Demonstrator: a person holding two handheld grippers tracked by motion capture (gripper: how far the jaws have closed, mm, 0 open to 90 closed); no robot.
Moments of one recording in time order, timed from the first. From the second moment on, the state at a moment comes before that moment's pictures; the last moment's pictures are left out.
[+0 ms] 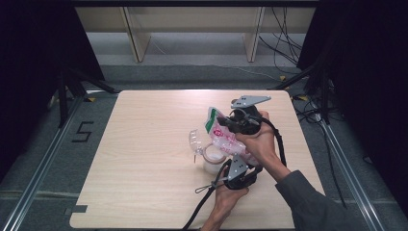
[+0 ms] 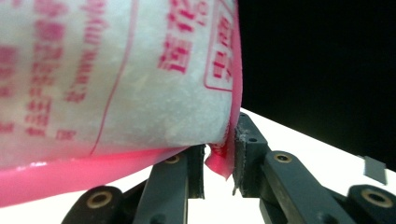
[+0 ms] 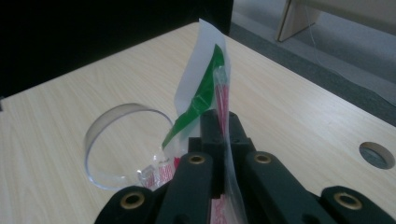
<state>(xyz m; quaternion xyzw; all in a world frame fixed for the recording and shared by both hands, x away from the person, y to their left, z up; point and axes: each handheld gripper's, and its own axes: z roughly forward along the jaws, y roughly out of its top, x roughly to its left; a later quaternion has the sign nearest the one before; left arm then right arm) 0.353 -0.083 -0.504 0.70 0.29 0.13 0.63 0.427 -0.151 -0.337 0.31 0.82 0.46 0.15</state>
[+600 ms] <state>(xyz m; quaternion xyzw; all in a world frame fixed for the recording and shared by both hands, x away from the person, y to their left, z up) 0.351 -0.070 -0.507 0.73 0.30 0.16 0.59 0.416 -0.180 -0.337 0.33 0.77 0.53 0.14</state>
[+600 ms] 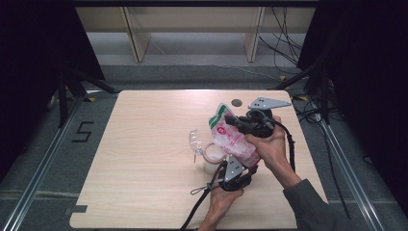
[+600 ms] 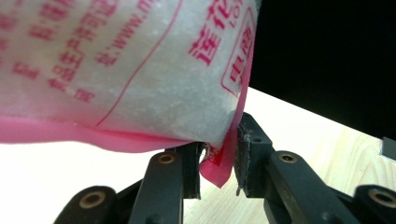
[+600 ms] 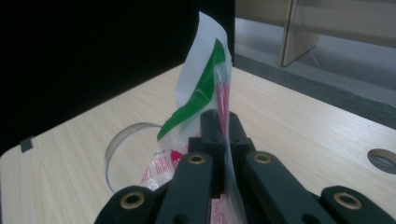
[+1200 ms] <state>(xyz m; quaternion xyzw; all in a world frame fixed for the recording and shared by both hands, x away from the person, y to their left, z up) 0.345 -0.064 -0.504 0.74 0.31 0.16 0.58 0.397 -0.219 -0.344 0.35 0.71 0.60 0.12</state>
